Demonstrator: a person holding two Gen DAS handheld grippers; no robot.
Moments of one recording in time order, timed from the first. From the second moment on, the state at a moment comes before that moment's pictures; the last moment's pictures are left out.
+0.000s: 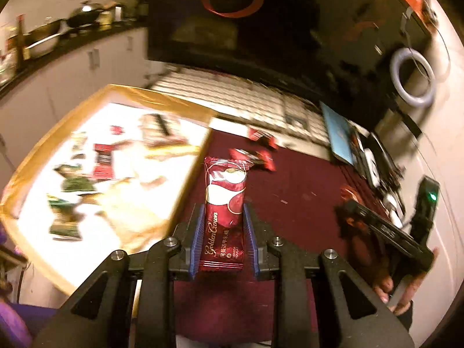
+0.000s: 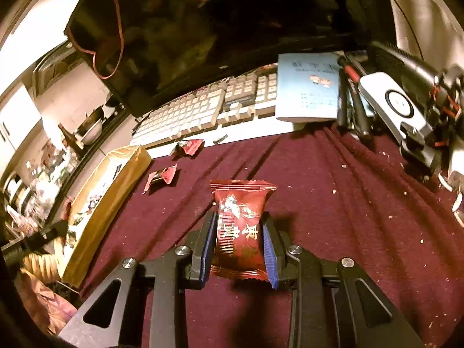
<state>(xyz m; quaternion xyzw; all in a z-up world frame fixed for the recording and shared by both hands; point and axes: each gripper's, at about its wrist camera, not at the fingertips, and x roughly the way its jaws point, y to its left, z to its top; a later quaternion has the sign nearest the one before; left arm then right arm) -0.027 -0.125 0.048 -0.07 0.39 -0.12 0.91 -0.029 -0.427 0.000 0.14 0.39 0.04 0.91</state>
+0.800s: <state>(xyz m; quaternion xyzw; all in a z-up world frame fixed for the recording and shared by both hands) 0.122 0.027 0.039 -0.16 0.44 -0.03 0.88 0.103 -0.149 -0.004 0.00 0.49 0.23 0.84</state>
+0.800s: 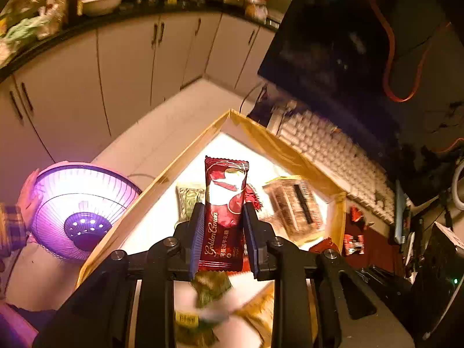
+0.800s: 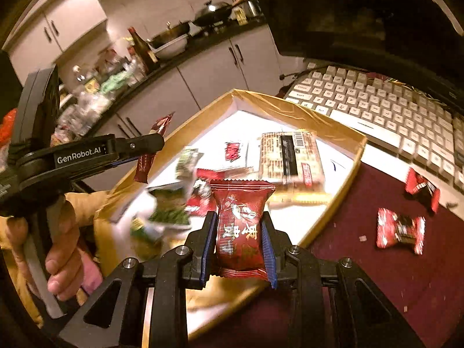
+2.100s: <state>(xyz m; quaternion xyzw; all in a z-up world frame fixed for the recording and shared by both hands) 0.007 -0.130 0.068 -0.04 0.38 -0.14 0.91 0.041 -0.359 0.020 0.15 0.45 0.16 0.86</state>
